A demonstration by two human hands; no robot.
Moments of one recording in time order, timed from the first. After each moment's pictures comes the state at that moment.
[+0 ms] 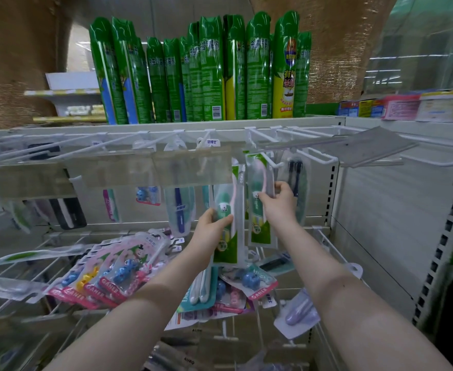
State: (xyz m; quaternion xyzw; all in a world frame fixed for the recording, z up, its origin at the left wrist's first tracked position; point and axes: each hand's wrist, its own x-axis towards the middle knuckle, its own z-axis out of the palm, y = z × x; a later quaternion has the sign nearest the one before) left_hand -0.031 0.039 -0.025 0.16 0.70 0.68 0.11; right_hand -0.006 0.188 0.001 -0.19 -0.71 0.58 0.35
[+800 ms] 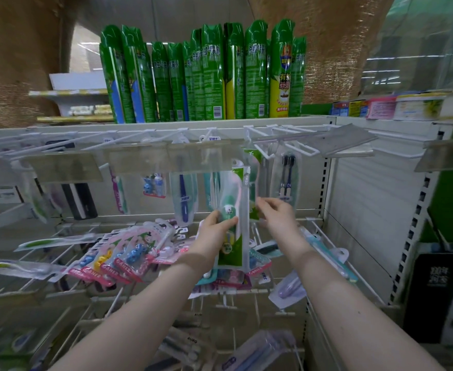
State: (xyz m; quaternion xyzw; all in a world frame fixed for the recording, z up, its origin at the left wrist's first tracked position) left_hand 0.022 0.021 -0.028 0.18 0.68 0.70 0.13; right_hand 0.055 0.161 -0.021 -0.14 -0.73 0.61 0.28
